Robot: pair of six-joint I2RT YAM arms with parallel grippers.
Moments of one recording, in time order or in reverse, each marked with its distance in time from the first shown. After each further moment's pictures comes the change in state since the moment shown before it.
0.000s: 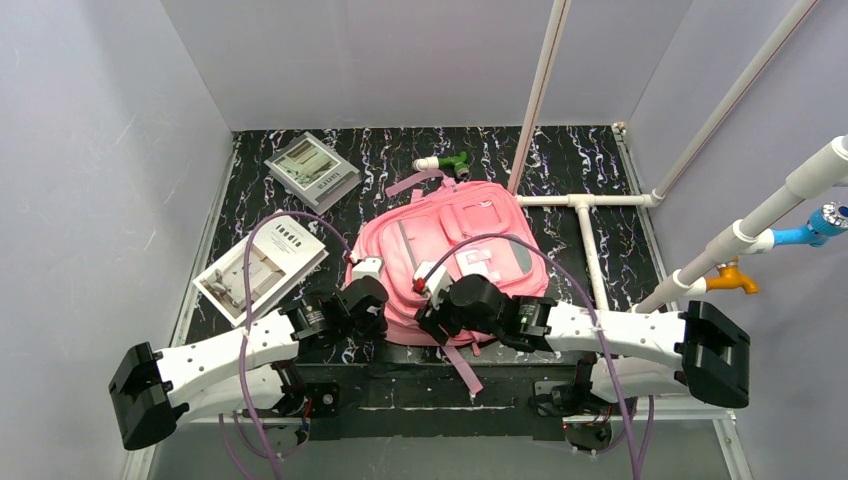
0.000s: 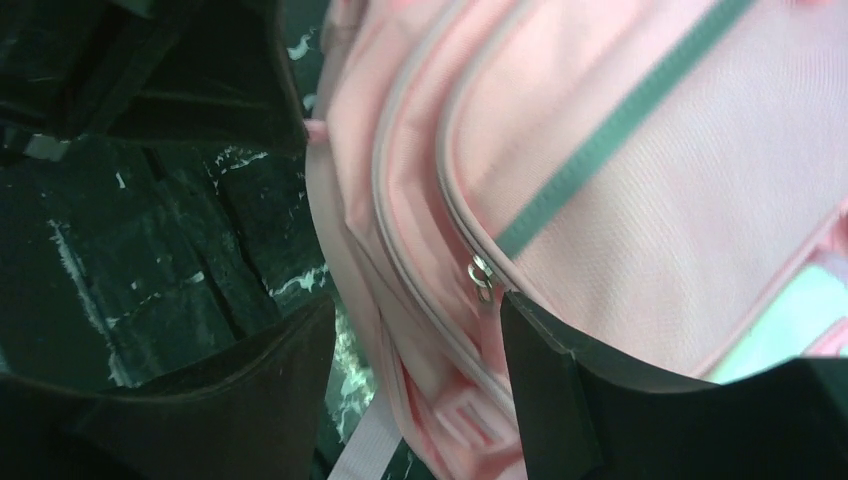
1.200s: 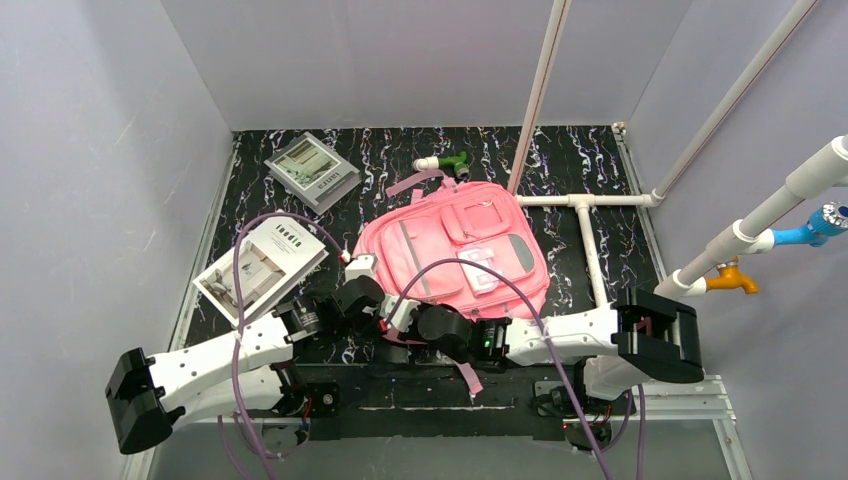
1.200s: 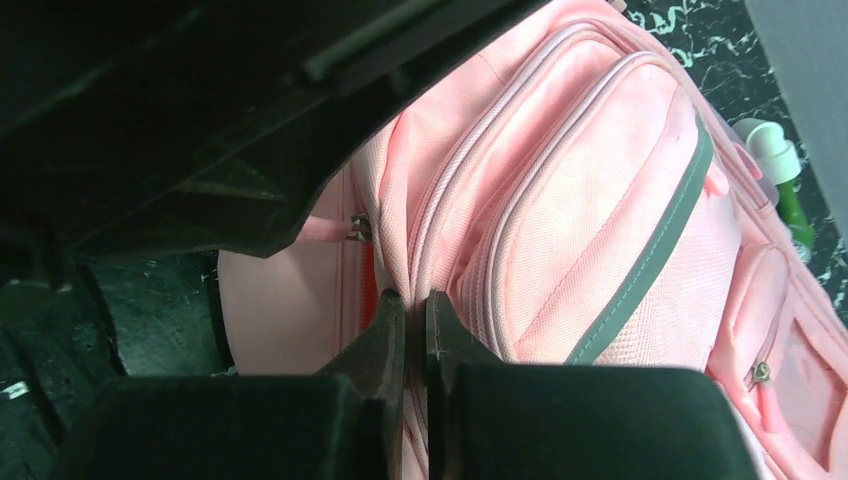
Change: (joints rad) left arm 0.001 -0.044 0.016 -0.024 -0.025 -0.101; right arm 0.220 0.290 -0.013 0.431 0.407 -0.411
